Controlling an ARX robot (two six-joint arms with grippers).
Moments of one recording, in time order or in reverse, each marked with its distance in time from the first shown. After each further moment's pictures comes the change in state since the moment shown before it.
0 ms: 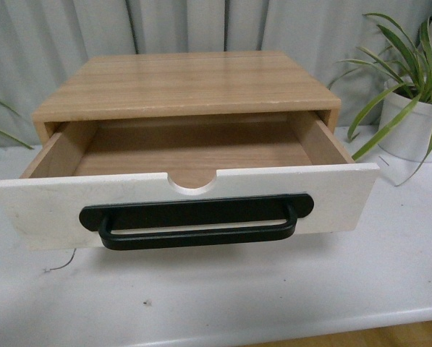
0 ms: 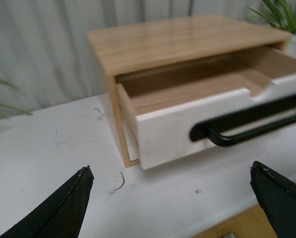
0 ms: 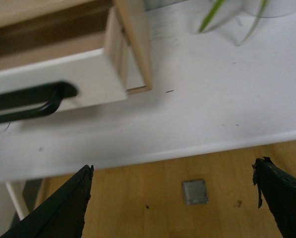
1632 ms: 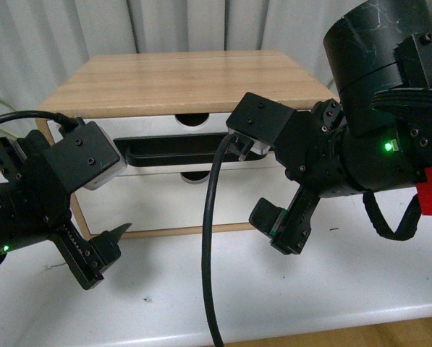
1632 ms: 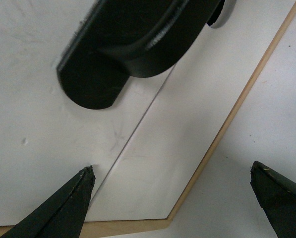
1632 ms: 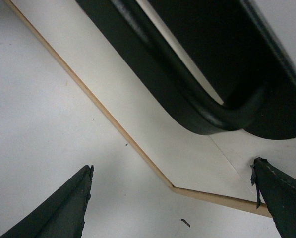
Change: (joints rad) left arm 0.010 1.720 0.605 0.801 0.093 0.736; right arm 0.190 1.529 0.827 0.455 -0.022 -0.954
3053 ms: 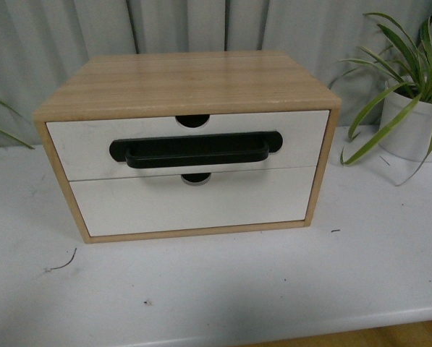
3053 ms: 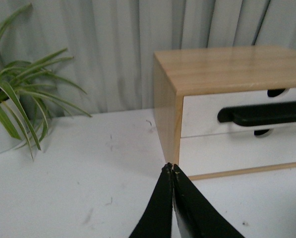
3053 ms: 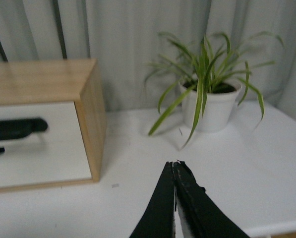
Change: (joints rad) left arm 0.137 -1.812 -0.603 -0.807 -0.188 -0.800; right arm -0.377 -1.612 -1.041 0.129 0.026 0.695
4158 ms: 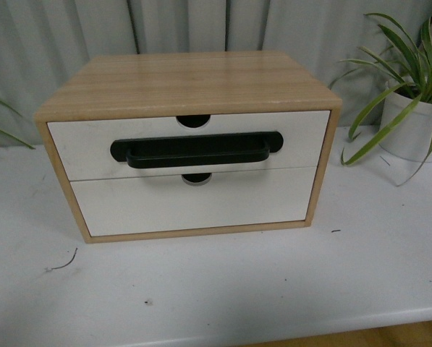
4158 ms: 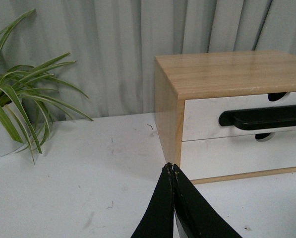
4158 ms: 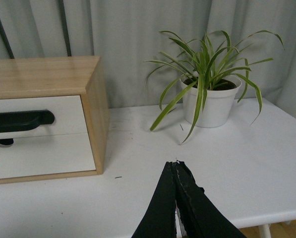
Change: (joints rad) left arm -0.002 -0.058 -0.026 0.005 -0.002 0.000; right arm 0.000 -0.325 -0.008 -0.336 0.000 0.002
